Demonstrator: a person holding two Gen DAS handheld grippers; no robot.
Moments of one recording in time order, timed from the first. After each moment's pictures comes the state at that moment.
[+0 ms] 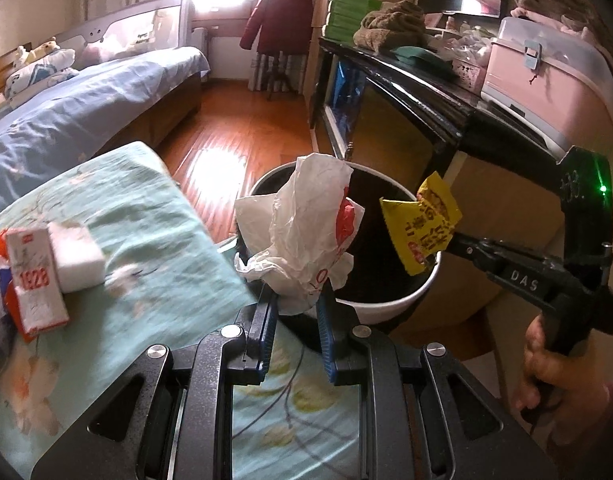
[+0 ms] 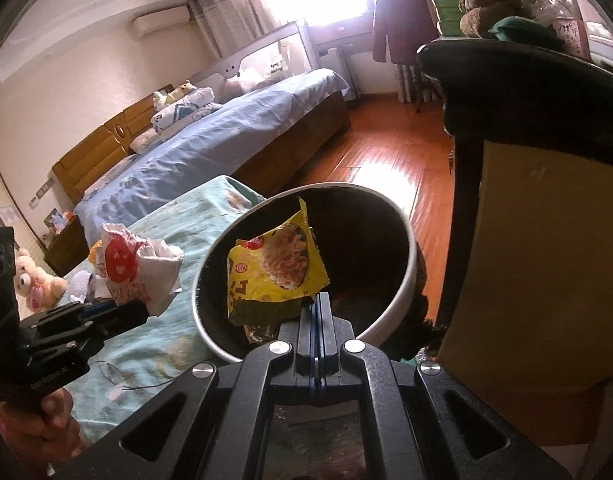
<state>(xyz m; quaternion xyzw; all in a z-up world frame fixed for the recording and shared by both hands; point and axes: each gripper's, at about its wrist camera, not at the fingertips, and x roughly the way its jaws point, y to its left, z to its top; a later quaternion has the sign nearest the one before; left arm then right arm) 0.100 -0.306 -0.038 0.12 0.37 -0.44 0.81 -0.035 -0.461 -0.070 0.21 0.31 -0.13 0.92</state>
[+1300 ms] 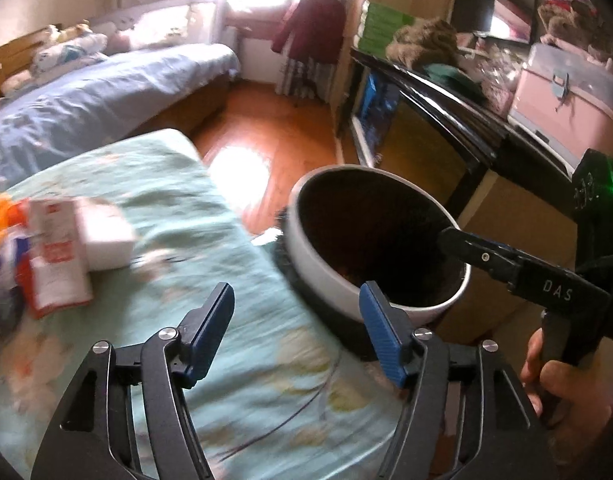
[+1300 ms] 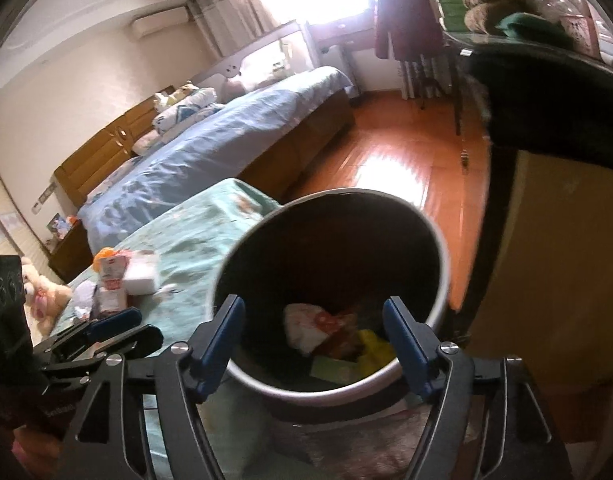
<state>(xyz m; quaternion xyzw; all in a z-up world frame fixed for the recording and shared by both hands) 0.114 -0.269 -0.046 0.07 0.37 -0.39 0.84 -0.016 -0.449 -0.065 0.22 0.31 -0.11 0.92</state>
